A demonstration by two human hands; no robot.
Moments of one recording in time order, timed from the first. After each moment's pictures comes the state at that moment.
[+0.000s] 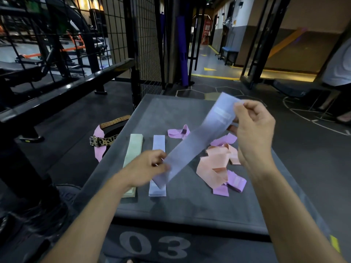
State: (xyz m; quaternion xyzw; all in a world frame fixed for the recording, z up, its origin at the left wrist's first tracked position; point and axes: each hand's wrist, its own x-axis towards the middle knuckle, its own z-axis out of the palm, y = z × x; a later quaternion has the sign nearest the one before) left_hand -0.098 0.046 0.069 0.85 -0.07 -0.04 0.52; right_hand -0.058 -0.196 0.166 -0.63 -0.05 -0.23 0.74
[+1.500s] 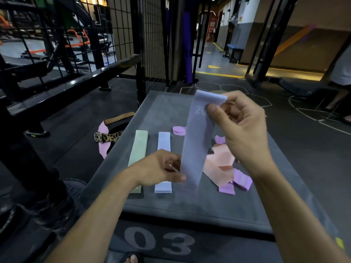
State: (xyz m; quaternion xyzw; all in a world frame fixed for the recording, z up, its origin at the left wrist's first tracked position) left_hand -0.115 0.036 0.091 0.84 -0.14 -0.13 0.51; right_hand -0.091 -0.171 0.176 -0.71 -0.29 -0.20 0.61
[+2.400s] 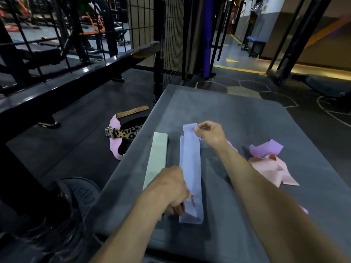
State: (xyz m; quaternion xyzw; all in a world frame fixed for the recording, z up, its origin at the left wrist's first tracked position) left_hand -0.054 0.066 0.048 0.92 0.14 -0.20 0.31; right_hand 0.145 -0.040 0.017 -0.82 -0.06 0.02 0.57
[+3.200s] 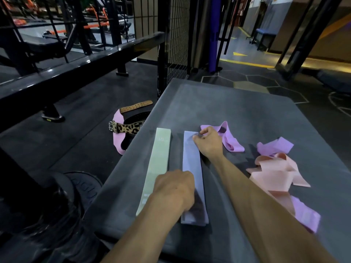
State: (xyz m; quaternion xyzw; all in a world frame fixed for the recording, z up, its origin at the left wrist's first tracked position) left_hand -0.046 0.049 0.038 0.98 0.07 -0.20 0.06; right_hand 0.143 -0.026 -0.034 -0.89 -0.04 -0.03 0.45
